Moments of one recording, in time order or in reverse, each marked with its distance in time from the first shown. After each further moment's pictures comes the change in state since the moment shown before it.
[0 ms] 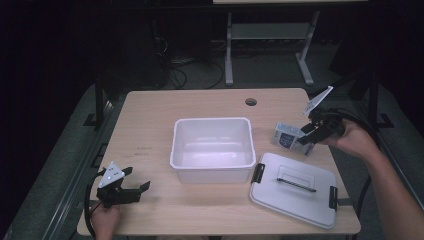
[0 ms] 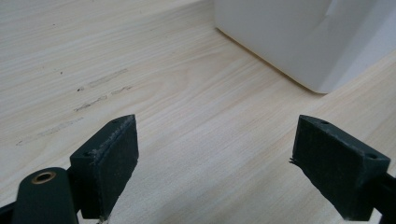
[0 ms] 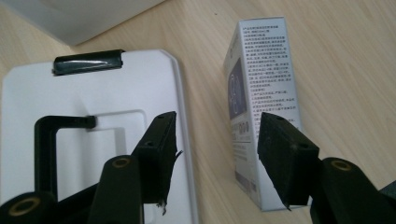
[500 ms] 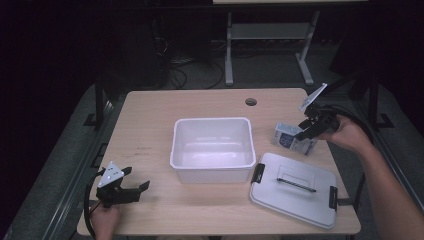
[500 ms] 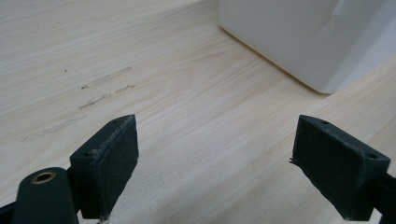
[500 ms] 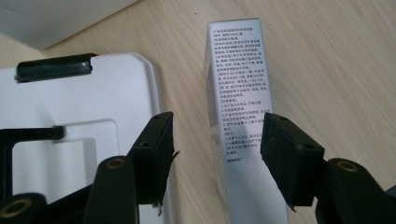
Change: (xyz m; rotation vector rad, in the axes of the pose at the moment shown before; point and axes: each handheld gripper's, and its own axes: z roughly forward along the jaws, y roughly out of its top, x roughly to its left) left arm 0.002 -0.001 0.000 0.001 0.009 -0.010; right arm -0.021 0.006 0.017 0.013 -0.002 0.011
